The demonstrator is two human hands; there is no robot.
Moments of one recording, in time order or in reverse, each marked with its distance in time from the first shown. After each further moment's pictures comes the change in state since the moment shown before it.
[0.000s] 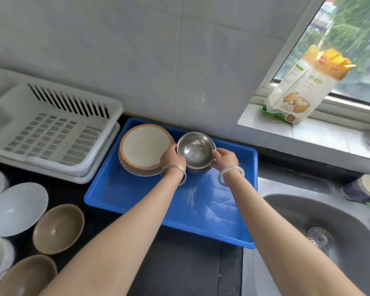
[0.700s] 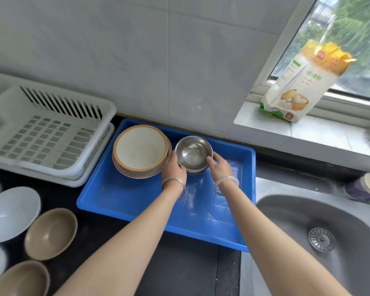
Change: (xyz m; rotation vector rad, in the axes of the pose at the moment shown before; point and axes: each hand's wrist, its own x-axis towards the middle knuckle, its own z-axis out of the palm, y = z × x) left_hand -0.009 -0.019 0.026 0.174 -0.045 0.088; right_hand -0.003 0.025 0.002 -0.227 -0.037 -0.131
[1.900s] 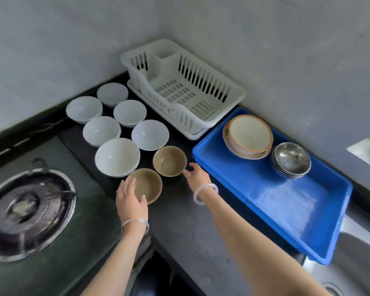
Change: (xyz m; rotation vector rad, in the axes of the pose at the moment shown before) left_hand -0.224 -0.267 -0.172 -0.170 0.641 -0.522; right_hand -0.204 -0.080 0.237 -0.338 -0.601 -0.127
